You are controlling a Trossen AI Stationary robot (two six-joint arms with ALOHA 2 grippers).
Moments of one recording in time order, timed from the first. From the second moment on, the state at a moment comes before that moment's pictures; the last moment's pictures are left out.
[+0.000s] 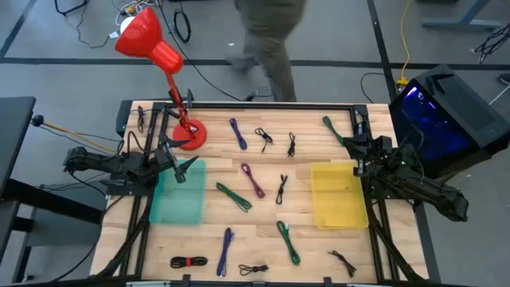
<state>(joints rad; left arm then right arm) -0.20 0.01 0.01 0.14 -0.67 0.33 -0.52 0.08 0.02 0.68 -0.38 0.18</state>
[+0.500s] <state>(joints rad) -0.20 0.01 0.01 0.14 -0.68 0.33 -0.52 0.08 0.02 0.68 -0.38 0.18</state>
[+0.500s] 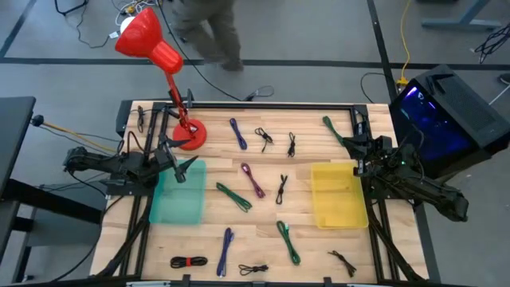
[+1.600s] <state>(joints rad) -0.20 0.01 0.01 0.14 -0.70 0.35 -0.40 0.25 0.04 0.90 0.05 0.22</state>
